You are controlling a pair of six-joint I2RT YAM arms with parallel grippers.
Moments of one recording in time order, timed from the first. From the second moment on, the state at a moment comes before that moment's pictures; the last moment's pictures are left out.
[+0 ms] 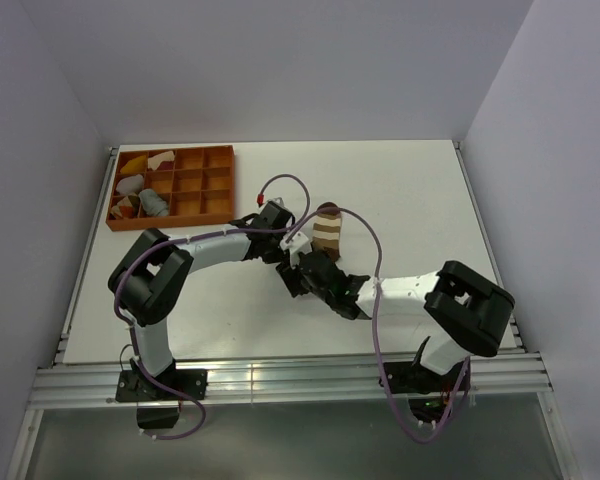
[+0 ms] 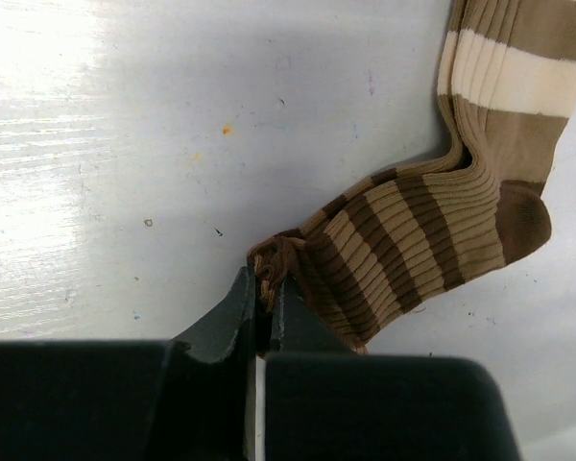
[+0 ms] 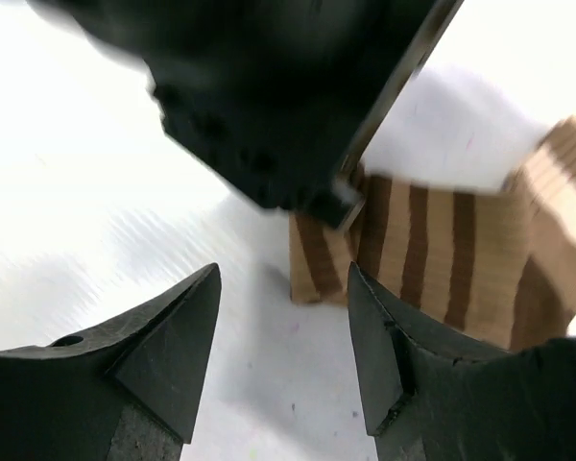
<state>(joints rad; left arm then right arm) -0.71 1.86 1.14 -0.25 -0.08 -0.77 0.97 1.56 0.63 0.38 0.29 0.09</state>
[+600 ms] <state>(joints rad) -0.71 1.86 1.14 -0.25 -0.06 -0.78 0.94 1.66 0.64 0.45 0.22 0.07</state>
